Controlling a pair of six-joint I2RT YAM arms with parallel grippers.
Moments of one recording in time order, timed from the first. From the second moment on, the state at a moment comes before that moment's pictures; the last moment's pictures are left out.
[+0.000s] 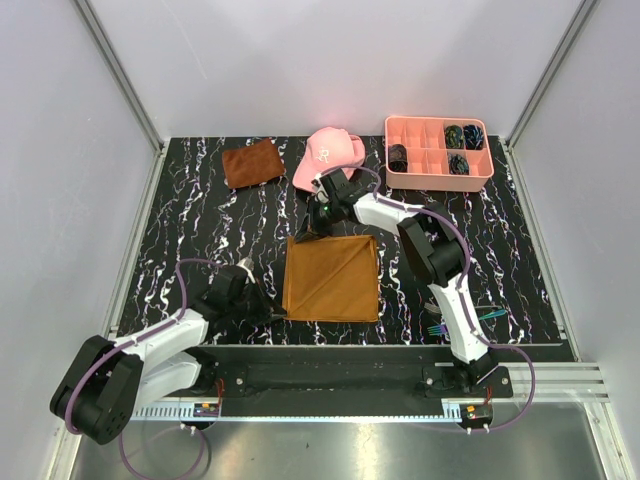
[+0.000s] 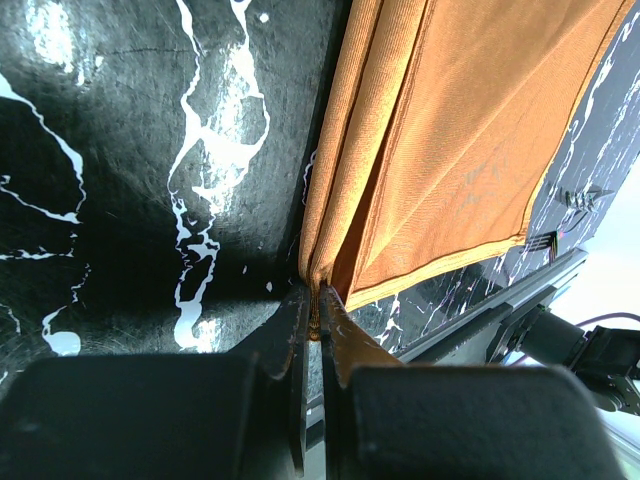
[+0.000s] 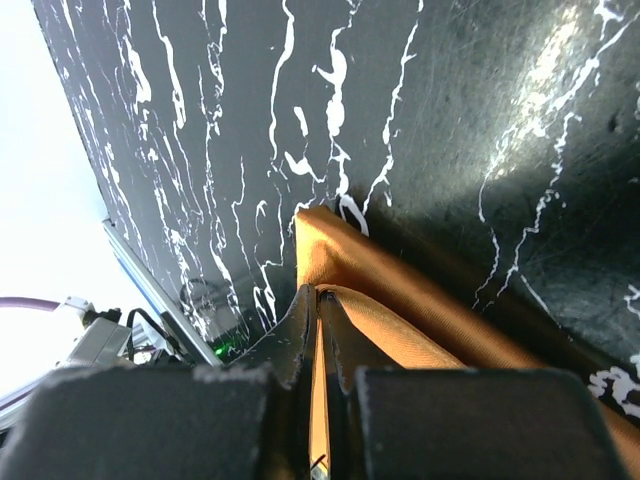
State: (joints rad) left arm -0.47 1.03 0.22 -0.04 0.32 -0.98; right arm 0.61 2.31 1.71 -0.28 -0.57 0.75
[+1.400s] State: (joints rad) left arm -0.47 0.92 0.41 -0.24 0.29 -0.96; right arm 0.61 2.34 1.77 -0.37 -0.57 0.73
